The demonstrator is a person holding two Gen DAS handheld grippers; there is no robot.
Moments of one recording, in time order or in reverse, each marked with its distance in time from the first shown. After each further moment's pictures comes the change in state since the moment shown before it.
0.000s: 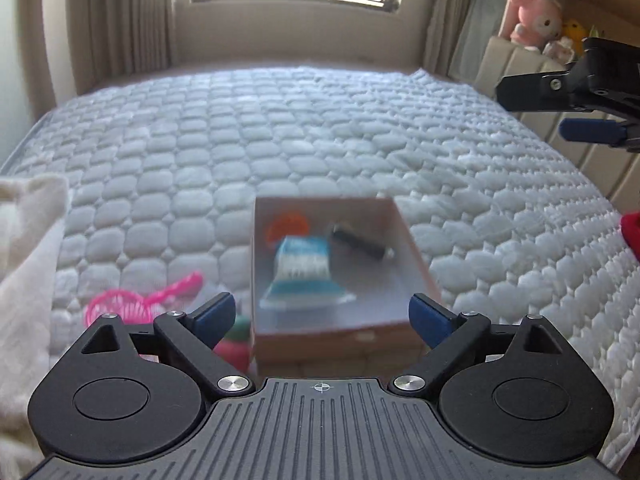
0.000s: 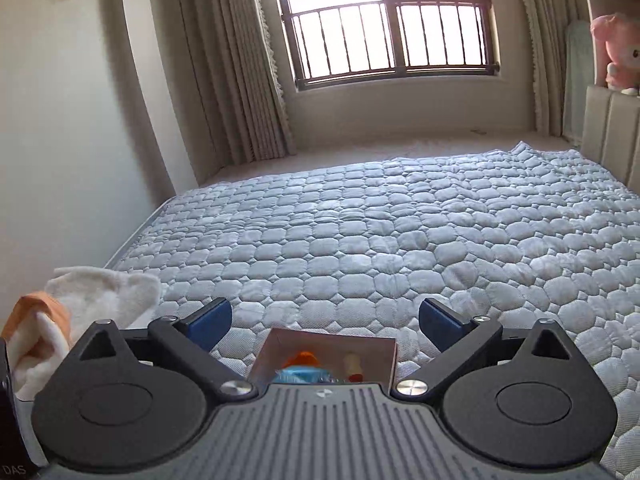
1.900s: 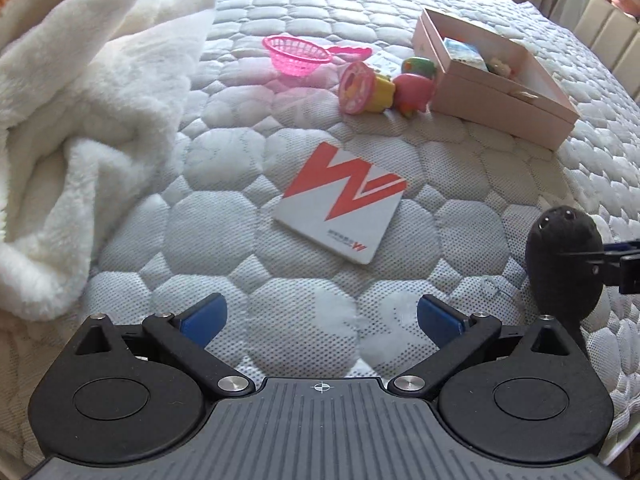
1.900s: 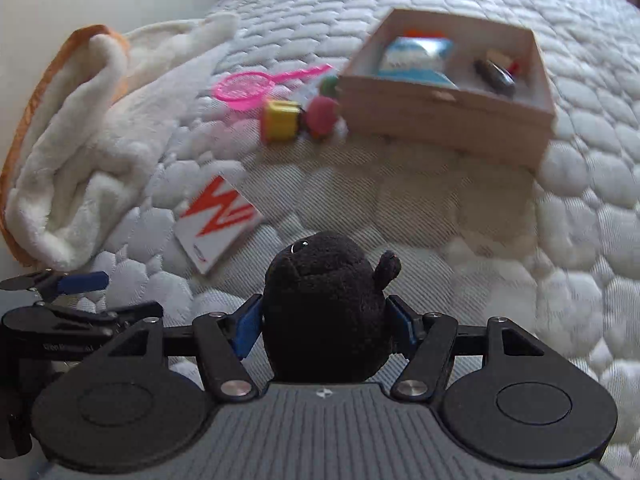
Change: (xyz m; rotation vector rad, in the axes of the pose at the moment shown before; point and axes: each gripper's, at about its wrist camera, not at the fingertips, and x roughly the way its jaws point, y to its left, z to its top) left arm -0.048 0.100 -0.187 -0.180 0.225 0.179; right arm 0.015 0.079 -0.236 0.000 0.567 0.188
